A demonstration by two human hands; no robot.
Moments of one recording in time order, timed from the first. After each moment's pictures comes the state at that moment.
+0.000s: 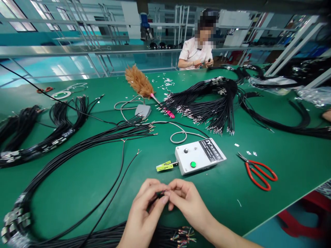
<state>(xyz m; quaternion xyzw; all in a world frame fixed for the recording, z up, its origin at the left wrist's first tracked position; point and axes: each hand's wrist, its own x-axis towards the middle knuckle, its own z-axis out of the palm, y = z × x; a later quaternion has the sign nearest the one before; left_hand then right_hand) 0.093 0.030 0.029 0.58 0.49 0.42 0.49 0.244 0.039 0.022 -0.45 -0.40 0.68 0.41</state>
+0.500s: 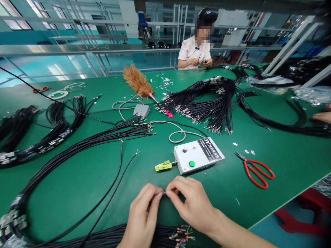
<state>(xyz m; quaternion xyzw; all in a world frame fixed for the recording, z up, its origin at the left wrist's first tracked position) 0.093 0.026 0.015 0.67 0.49 0.41 0.38 0.265 0.037 0.028 -0.49 -0.76 0.28 0.33</state>
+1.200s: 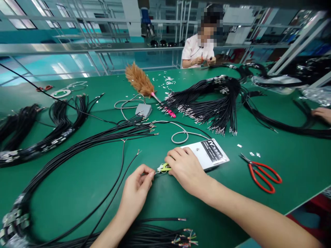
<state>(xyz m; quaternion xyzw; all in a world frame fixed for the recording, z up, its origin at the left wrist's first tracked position) 0.077 0.081 0.015 0.52 0.55 0.39 0.52 0.261 0.114 0.045 -0.44 -0.89 -0.04 0.09</state>
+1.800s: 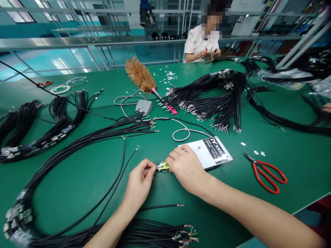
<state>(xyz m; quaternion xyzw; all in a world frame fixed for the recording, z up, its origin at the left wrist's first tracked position) 0.082 0.093 0.005 0.54 0.58 0.37 0.48 0.256 0.117 0.045 -0.43 -0.90 -0.03 0.07</state>
